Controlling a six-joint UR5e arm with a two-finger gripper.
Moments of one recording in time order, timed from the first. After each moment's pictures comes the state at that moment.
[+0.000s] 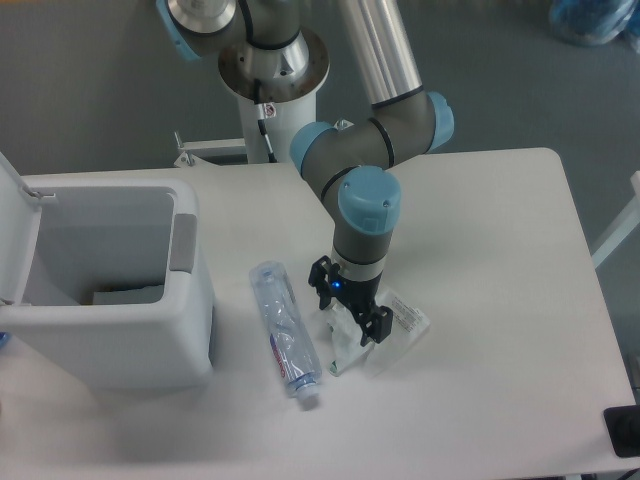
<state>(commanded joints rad) 2.48 -2.01 -1.84 -0.70 1.42 1.26</state>
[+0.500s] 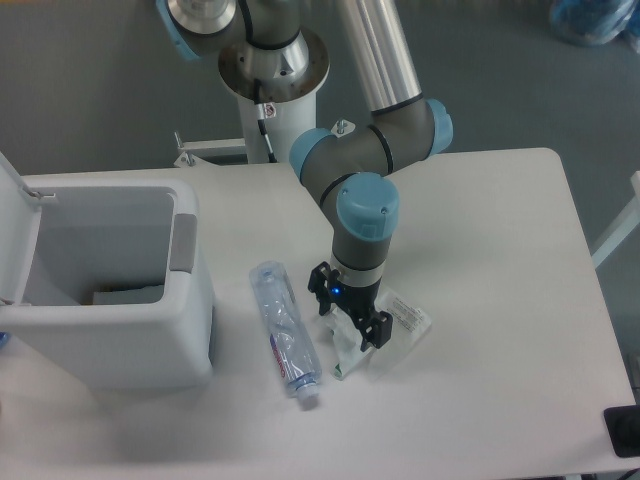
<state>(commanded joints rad) 2.48 -2.03 -1.83 -0.70 1.43 1.27</state>
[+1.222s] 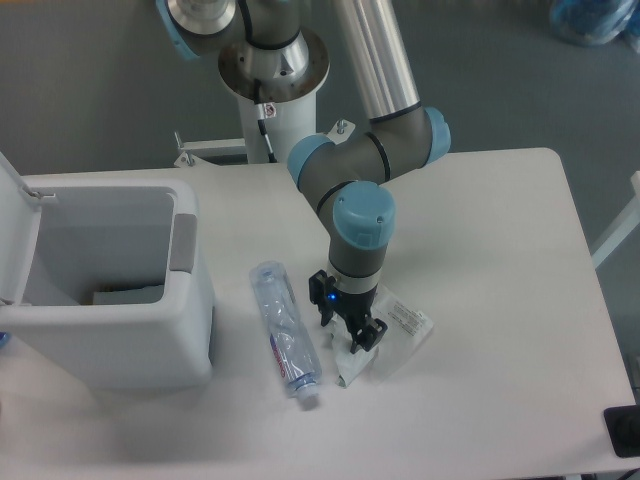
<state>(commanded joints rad) 2.47 -2.05 -1.82 -0.70 1.43 1.26</state>
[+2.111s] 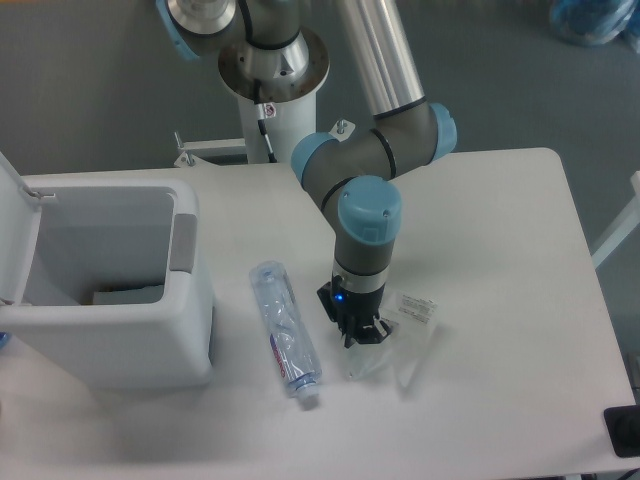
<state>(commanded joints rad) 2.50 -1.99 -1.73 -0.70 1.40 1.12</state>
